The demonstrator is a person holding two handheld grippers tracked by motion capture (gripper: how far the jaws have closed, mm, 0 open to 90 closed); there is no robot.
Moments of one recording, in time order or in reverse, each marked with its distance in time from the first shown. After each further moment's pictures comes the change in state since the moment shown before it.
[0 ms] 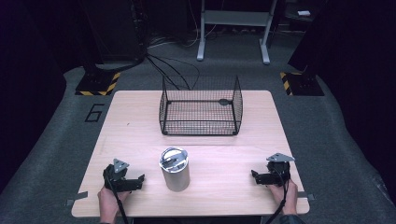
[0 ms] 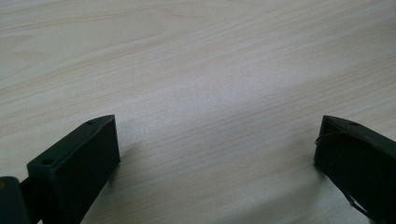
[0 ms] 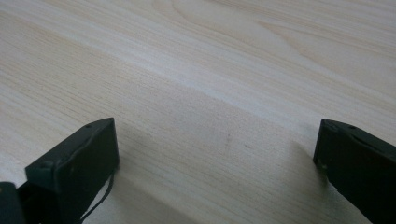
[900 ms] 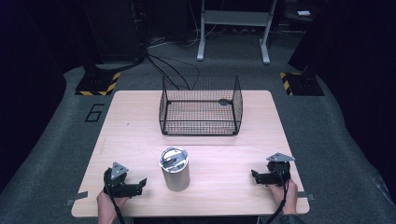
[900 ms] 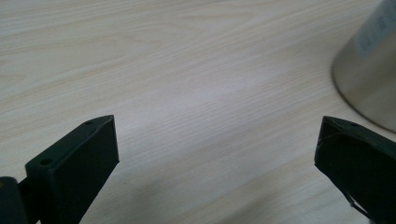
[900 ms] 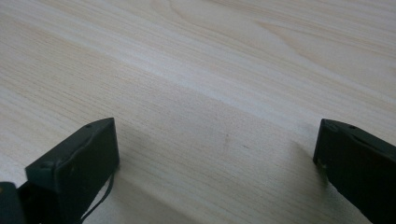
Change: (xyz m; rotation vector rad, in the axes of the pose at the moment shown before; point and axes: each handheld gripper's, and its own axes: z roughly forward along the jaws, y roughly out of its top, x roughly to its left) left arm -0.015 0.000 -0.032 -0.082 -0.125 0.030; right arm 0.000 0.000 0.000 -0.008 -0.006 0.008
